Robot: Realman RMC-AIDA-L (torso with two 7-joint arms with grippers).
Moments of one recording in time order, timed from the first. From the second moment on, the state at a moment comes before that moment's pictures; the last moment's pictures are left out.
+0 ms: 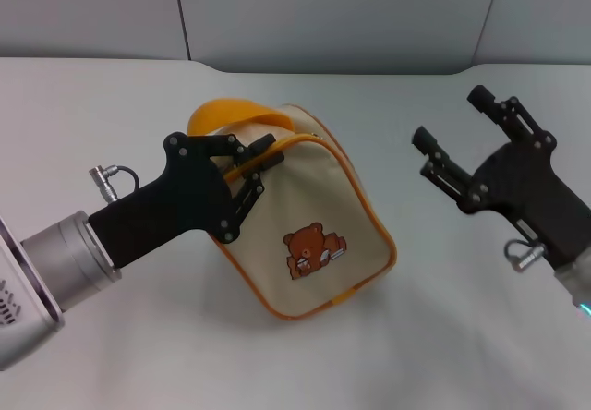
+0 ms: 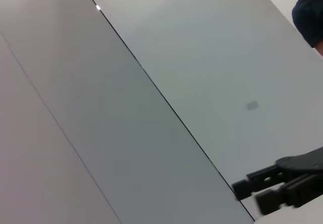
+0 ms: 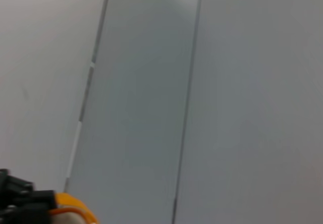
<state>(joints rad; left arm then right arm) -0.55 -2.08 0.72 0.14 1.52 1.64 -0.02 0.48 2.09 -0.20 0.09 -1.70 -1.58 0.17</state>
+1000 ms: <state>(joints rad) -0.55 -2.08 0.73 0.13 1.52 1.64 -0.01 0.54 2.09 -0.20 0.19 -1.83 -1.48 -0.03</state>
